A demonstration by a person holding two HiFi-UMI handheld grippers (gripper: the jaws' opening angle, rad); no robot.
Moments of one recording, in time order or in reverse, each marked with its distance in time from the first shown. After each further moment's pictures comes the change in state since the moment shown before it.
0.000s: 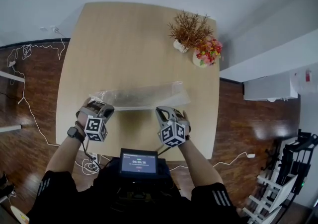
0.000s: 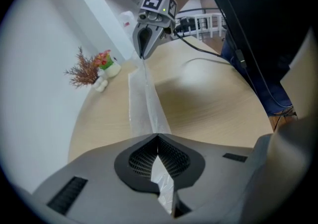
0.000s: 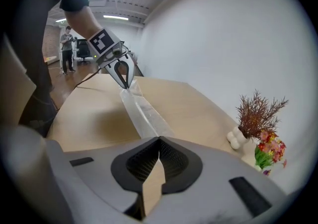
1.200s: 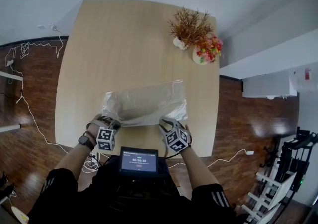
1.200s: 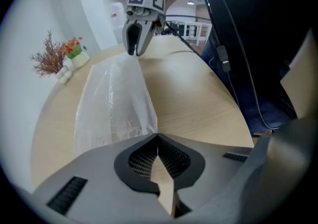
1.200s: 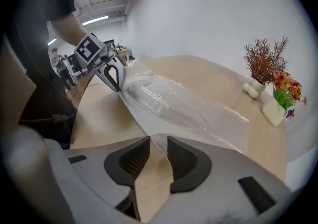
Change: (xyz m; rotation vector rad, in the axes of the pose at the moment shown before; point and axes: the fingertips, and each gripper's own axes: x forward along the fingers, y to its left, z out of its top) left arm 0.055 -0.134 0.005 -0.004 0.022 -0.285; right arm -0.008 0.075 -0.093 0.254 0.187 0.183
